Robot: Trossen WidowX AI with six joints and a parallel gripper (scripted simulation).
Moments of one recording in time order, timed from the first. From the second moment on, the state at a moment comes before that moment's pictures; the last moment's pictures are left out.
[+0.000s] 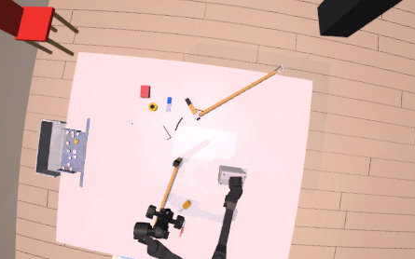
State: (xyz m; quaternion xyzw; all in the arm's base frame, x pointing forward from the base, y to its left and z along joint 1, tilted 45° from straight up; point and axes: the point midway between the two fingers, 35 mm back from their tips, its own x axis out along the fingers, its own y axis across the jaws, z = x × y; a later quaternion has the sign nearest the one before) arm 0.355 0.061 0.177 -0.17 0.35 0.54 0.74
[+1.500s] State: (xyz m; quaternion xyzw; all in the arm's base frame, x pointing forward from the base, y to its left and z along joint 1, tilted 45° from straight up) arm 0.362 0.137 0.107 -0.17 0.35 0.55 0.74
